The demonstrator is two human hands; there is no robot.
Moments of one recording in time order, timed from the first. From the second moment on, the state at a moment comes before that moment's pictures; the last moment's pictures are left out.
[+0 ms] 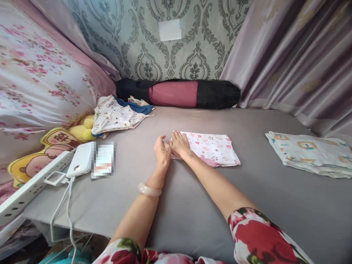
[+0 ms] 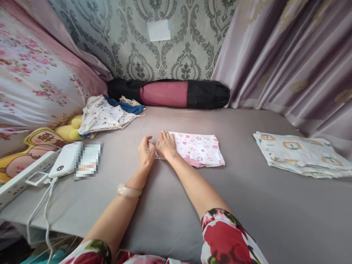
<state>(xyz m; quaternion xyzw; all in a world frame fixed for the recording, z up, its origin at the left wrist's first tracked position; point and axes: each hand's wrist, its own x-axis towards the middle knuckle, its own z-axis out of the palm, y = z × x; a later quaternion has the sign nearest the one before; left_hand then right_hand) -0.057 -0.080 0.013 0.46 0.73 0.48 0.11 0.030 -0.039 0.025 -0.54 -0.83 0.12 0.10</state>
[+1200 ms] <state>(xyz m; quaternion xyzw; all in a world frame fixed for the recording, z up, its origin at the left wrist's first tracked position) -0.028 -0.095 0.012 0.81 0.57 0.15 0.02 0.132 -0.070 0.024 -0.58 -0.80 0.10 0.08</state>
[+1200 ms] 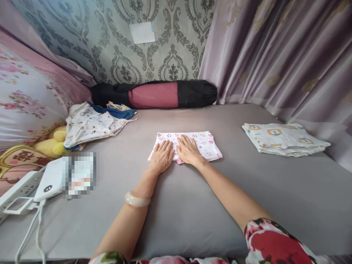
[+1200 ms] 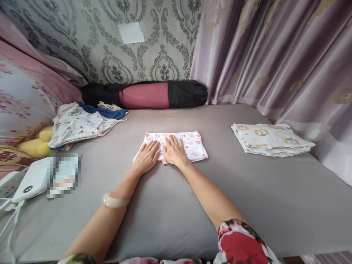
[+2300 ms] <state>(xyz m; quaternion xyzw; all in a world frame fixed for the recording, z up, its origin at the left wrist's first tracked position) -0.036 -0.096 0.009 0.82 0.55 0.14 0.02 0.185 -0.056 0.023 -0.68 -0.72 0.07 0.09</state>
